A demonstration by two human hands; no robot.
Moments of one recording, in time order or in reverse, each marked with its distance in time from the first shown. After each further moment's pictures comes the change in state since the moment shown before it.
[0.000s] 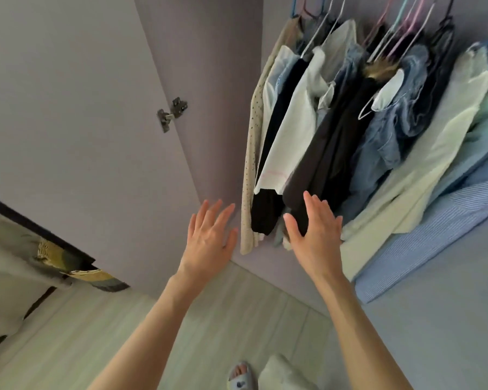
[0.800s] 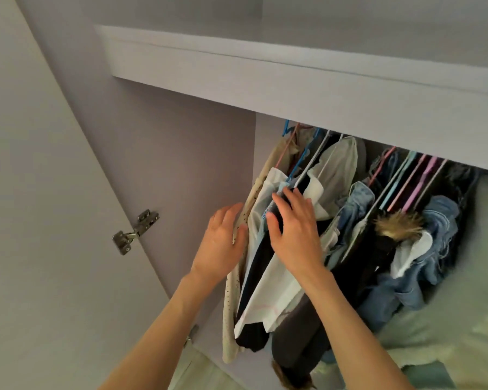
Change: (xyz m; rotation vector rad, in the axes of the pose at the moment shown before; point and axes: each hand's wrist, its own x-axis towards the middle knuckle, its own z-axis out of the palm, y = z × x) left_hand 0.305 0.033 -0.013 -0.227 0.192 0.117; right_hand 0.306 -0.049 0.005 -0.086 0.235 -0.437
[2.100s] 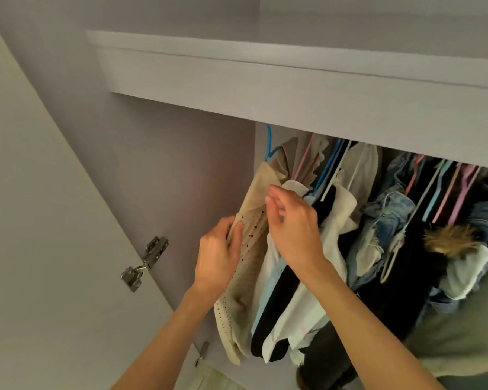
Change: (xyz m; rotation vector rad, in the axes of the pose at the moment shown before) left_hand 0.034 -0.043 -0.022 -0.246 0.153 -0.045; right_hand 0.054 -0.057 0.020 0.244 0.105 0.120
